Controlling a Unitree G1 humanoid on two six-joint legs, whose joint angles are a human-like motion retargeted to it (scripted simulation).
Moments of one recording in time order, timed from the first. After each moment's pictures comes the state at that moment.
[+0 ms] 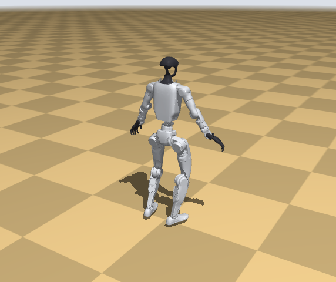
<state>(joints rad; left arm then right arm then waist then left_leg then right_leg) -0.11 0.49 -0.10 1.45 0.06 0.00 0.33 -0.14 -0.50 0.22 1.37 -0.31 0.03 -0.42 0.03 0.02 -0.03 -0.22 0.17 0.23 0.56 -0.47 0.00 -0.16 -0.11 -0.38 0.39 -0.36 0.10</state>
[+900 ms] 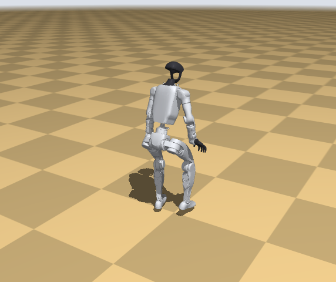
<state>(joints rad) -0.09 0.20 -0.72 1.36 0.51 0.07 0.76 -0.23 -0.36 0.81 0.99 -0.68 0.03 -0.73 -0.17 0.03 -0.05 -1.04 0.19 0.27 0.90 -0.40 0.11 -1.17 -0.03 -0.06 0.88 0.05 0.23</state>
